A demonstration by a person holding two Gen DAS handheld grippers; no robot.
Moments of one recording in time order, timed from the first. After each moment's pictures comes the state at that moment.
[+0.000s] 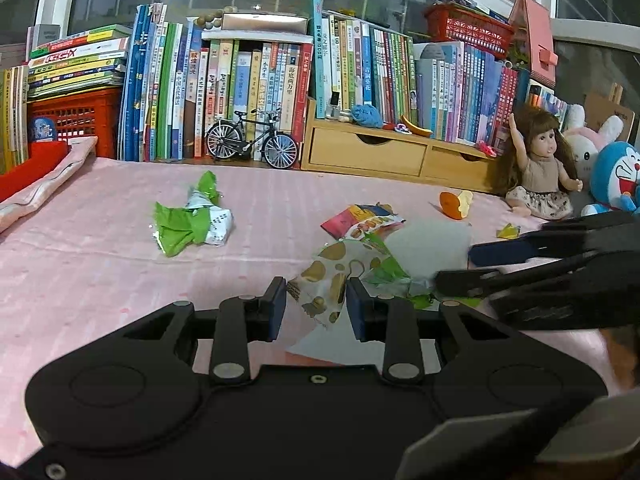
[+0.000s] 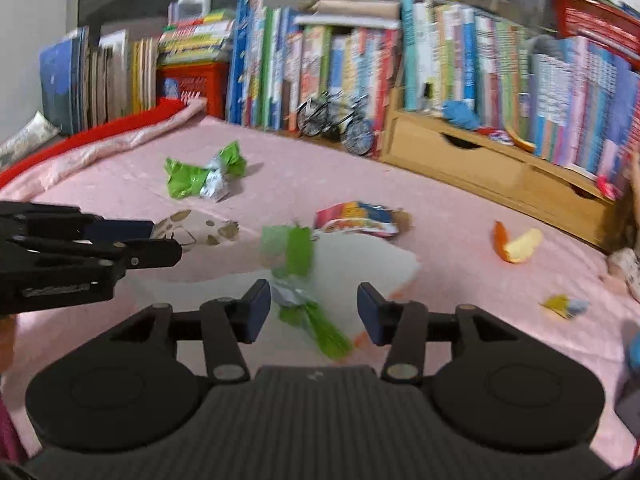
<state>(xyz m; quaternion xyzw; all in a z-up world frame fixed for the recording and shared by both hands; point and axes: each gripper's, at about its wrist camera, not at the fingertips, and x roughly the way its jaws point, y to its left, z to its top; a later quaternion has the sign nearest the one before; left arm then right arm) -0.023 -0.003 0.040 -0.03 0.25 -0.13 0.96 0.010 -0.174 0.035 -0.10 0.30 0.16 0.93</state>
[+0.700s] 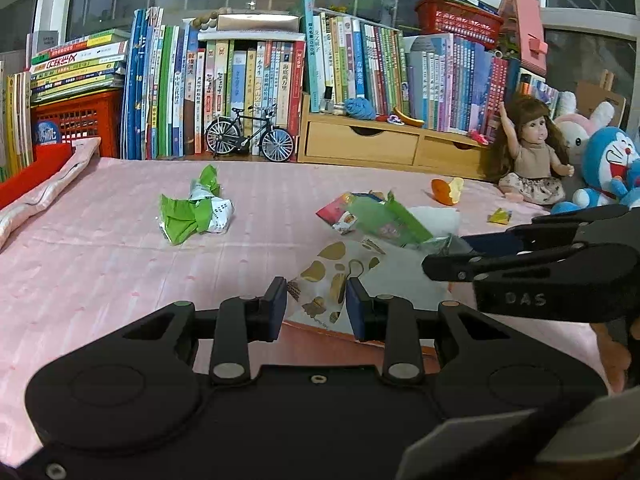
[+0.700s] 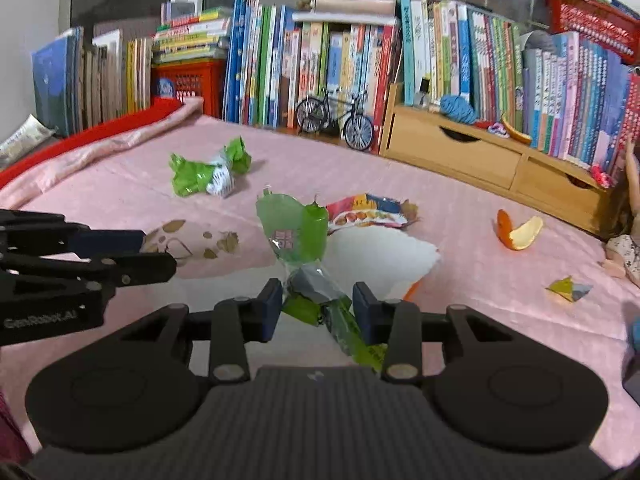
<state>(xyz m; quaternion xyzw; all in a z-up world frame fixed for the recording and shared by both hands) -0.052 -0.006 0.048 -0.02 0.26 -0.14 0.96 -0.022 -0.171 0.043 -0.07 0.28 0.14 0.95</state>
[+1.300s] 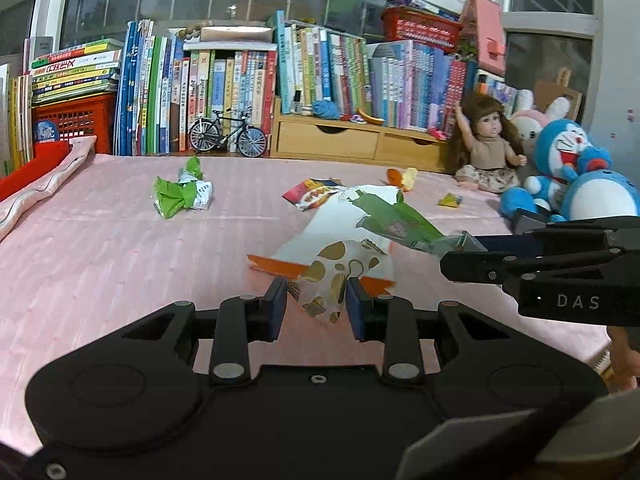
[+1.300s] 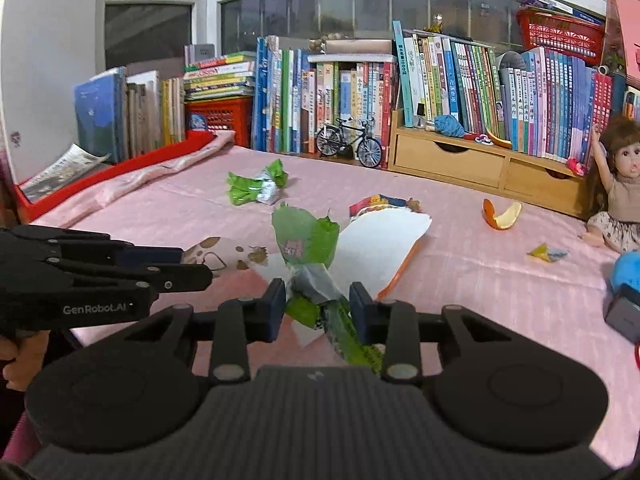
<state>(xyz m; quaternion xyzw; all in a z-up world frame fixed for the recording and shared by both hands) -0.149 -0.001 0.057 -0.02 0.25 -0.17 0.95 -0.138 -0.184 0.059 -0.03 0.25 0.16 0.95</state>
